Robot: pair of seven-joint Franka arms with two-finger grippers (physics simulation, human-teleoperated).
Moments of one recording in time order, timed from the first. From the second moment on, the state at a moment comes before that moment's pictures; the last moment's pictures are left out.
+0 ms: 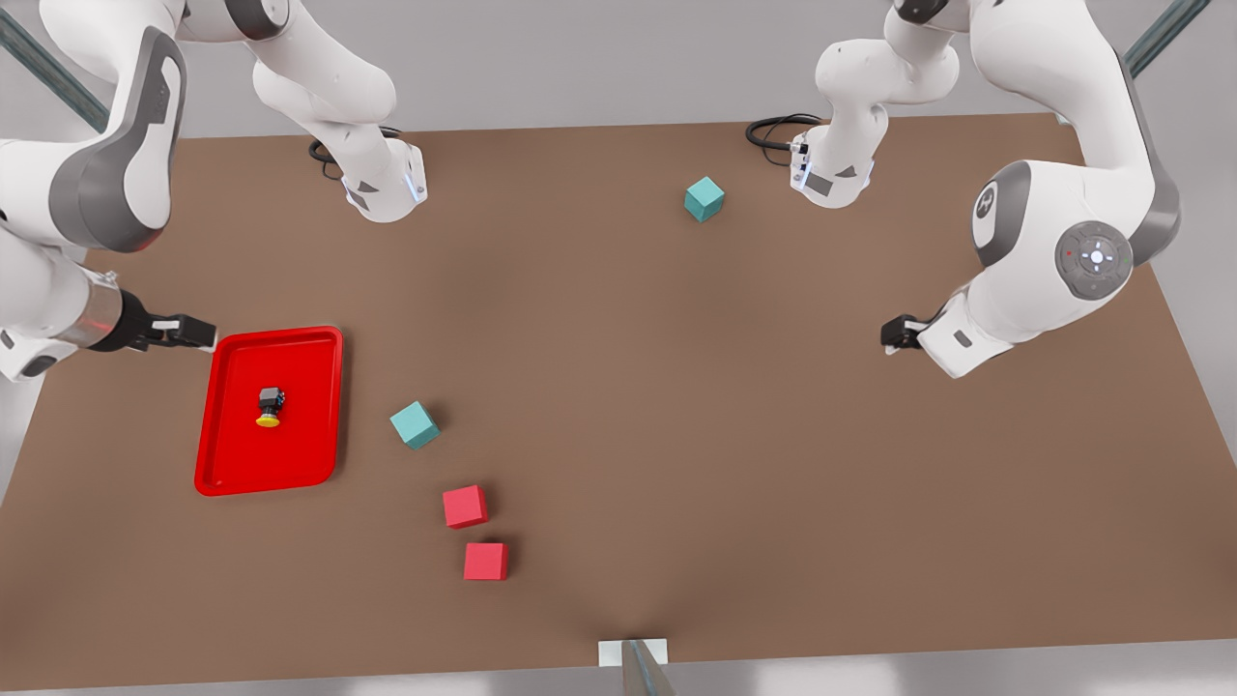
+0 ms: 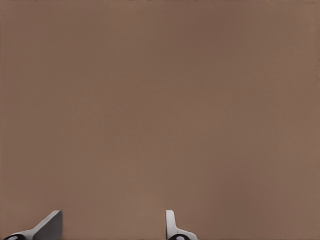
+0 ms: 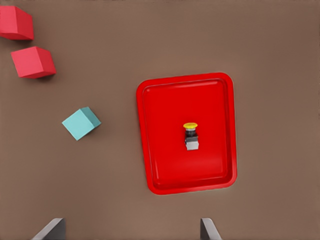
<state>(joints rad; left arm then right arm) -0.07 0.23 -0.10 -1.44 0.01 1.55 0.00 -0.21 0.18 0.14 -1.36 -0.06 1.39 -0.04</state>
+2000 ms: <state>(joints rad) -0.17 0.29 -0.14 -1.32 0.00 1.45 -0.04 -0.53 0.66 0.20 -1.67 -0.22 1.94 -0.33</state>
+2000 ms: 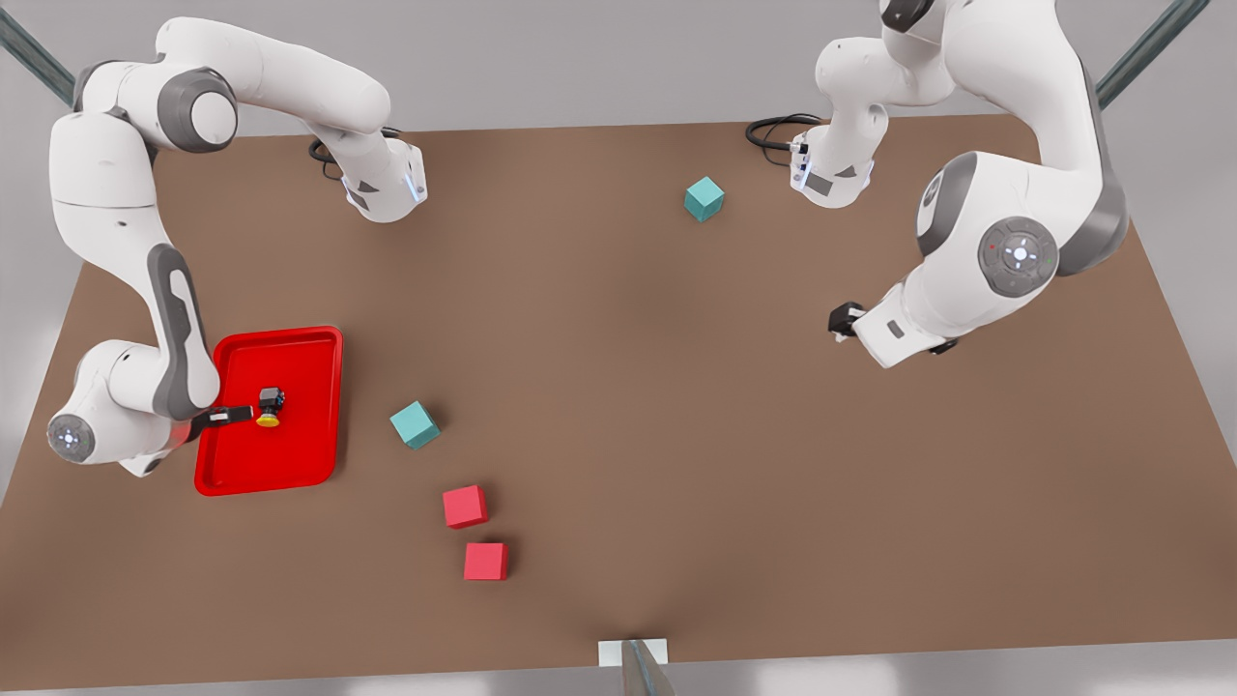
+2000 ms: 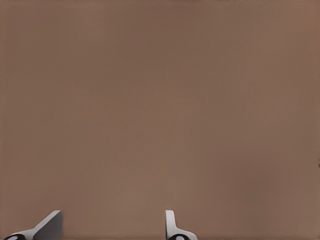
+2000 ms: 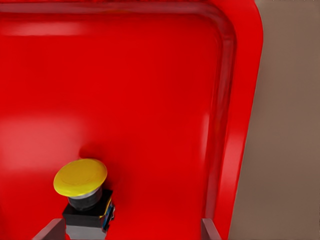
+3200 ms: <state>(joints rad) -0.19 0.31 -0.14 -1.32 0.00 1.48 -0.09 -0.70 0.52 0.34 -2.09 -0.24 2.42 -0.45</state>
